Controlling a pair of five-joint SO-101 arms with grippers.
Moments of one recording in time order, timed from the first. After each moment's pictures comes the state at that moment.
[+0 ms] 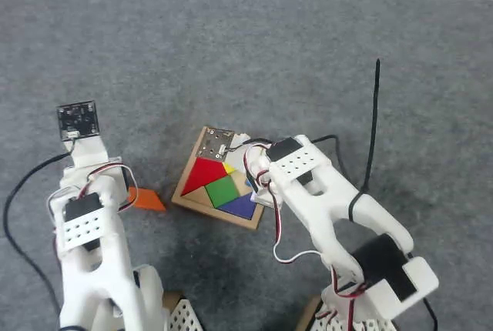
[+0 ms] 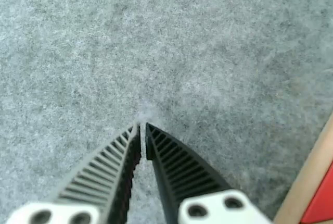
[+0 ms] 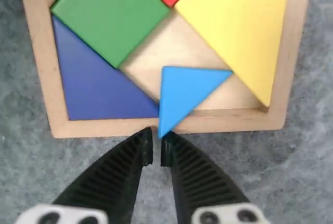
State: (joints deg) left arm -29.6 -41.5 72.1 34.9 -5.0; right arm -36.2 -2.1 35.5 55.6 38.8
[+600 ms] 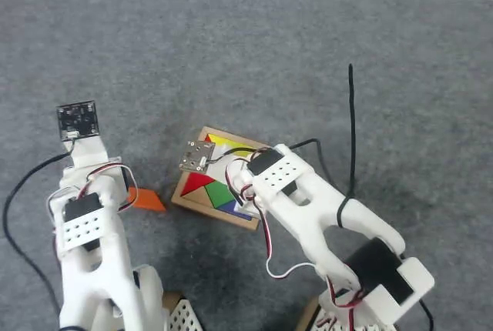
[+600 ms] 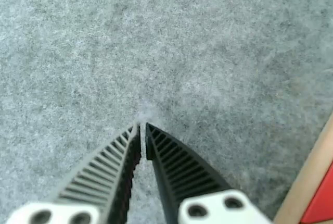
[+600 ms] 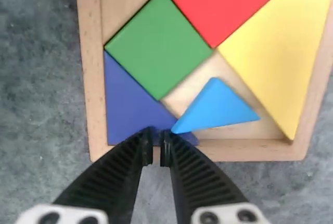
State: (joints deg) left arm -29.6 -41.5 72.1 34.9 -5.0; right arm -43.0 -2.1 35.4 54.4 34.7
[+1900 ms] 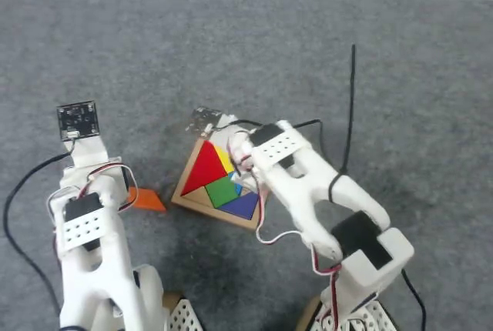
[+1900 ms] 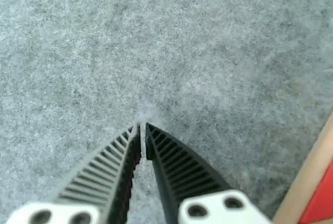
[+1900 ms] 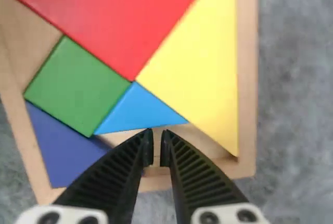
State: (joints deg) left arm -29.6 -41.5 72.1 34.9 -5.0; right arm -39.2 10.4 21.5 53.5 31.3
